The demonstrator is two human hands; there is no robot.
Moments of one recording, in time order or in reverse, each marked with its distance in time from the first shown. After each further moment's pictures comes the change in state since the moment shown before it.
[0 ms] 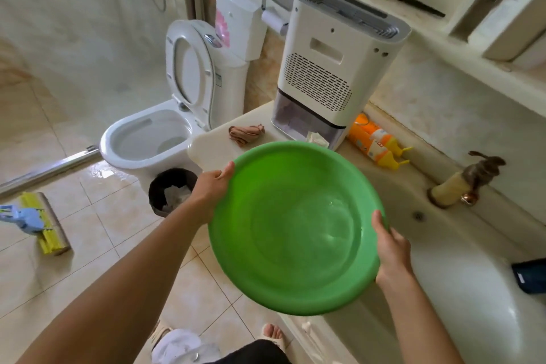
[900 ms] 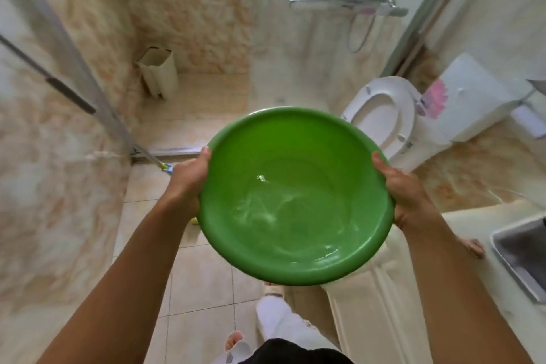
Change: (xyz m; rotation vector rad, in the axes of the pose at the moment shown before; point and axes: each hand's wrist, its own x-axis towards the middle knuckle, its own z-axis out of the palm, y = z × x) left_hand 0.007 -0.019 -0.463 -0.611 0.615 -0.079; right_hand -0.171 -0.068 0.504 -0.273 -0.833 -0.054
